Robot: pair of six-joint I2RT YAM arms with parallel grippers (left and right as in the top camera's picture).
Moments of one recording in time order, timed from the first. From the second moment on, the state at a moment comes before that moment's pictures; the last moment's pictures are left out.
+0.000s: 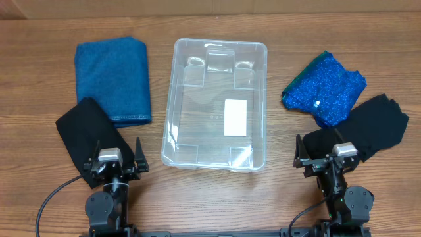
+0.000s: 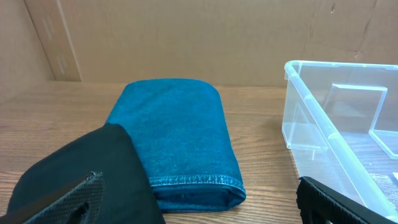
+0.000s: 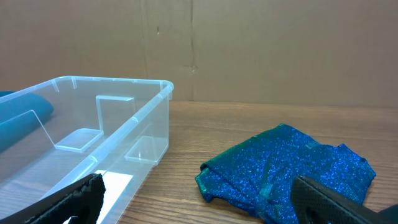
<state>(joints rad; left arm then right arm) 0.08 0.02 0.01 -0.08 0.01 -0.01 -0.06 0.03 0.02 -0.03 -0.21 0.02</state>
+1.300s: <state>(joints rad) 0.08 0.02 0.01 -0.08 0.01 -0.01 -0.06 0.03 0.02 -0.03 -0.21 0.02</state>
